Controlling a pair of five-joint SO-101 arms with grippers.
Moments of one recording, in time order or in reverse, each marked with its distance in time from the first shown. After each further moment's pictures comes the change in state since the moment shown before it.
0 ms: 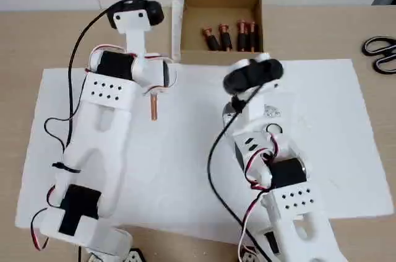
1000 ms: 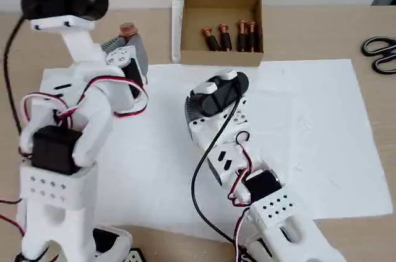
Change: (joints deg) left arm 0.1 -35.8 13.5 -16.2 0.4; right arm -13.2 0.0 12.0 -29.9 1.9
